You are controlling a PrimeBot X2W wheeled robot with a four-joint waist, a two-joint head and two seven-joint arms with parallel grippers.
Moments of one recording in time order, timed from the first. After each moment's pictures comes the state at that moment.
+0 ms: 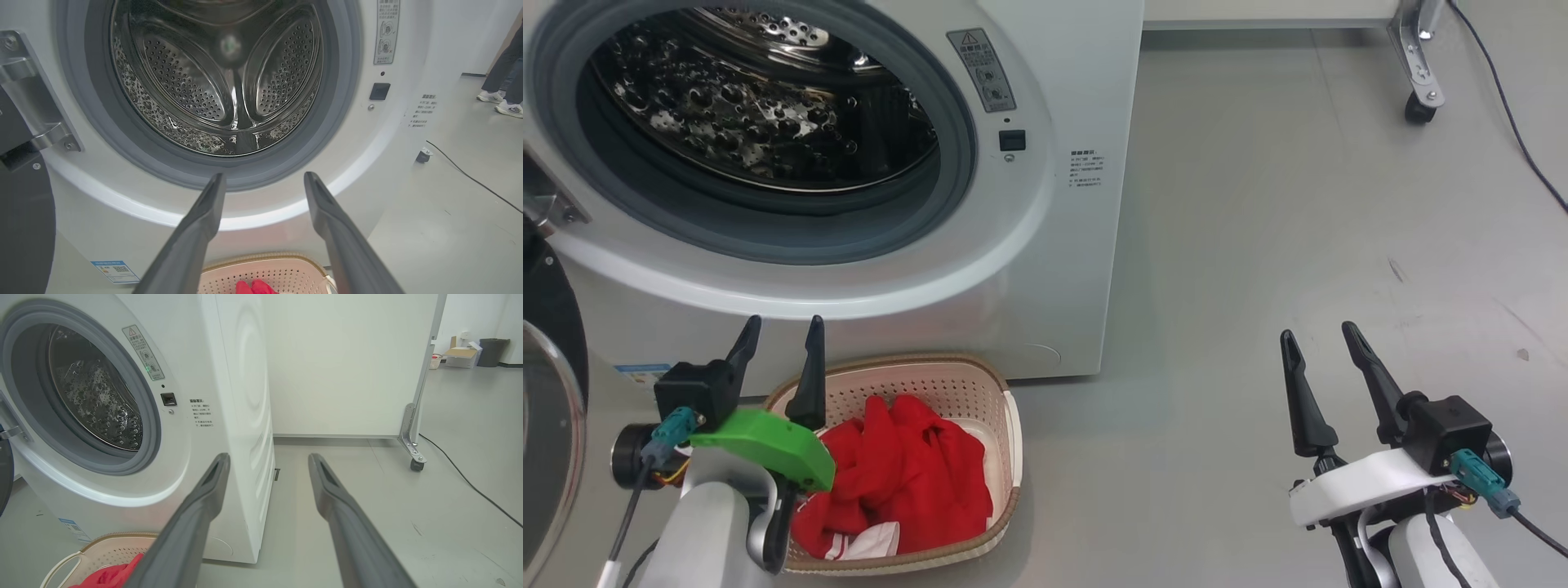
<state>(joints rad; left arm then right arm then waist) -0.36 0.05 -0.10 0.60 -0.31 -0.12 -0.25 -0.06 -0.06 0.15 0.17 0.26 0.05 -0.25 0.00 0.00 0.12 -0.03</state>
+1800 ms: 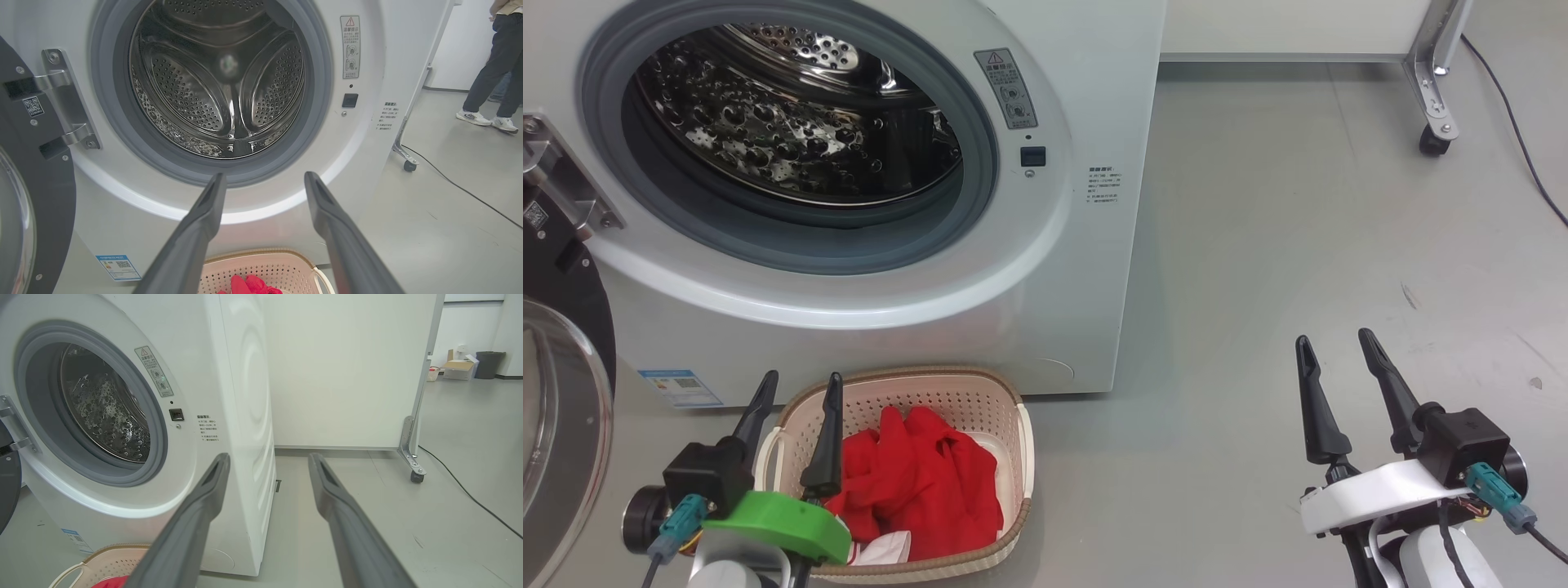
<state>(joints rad) -0.11 0.05 -0.11 0.31 -0.32 -0.13 -0.25 -0.01 -0.06 0.13 0.12 0.26 0.05 -0.25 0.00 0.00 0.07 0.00</state>
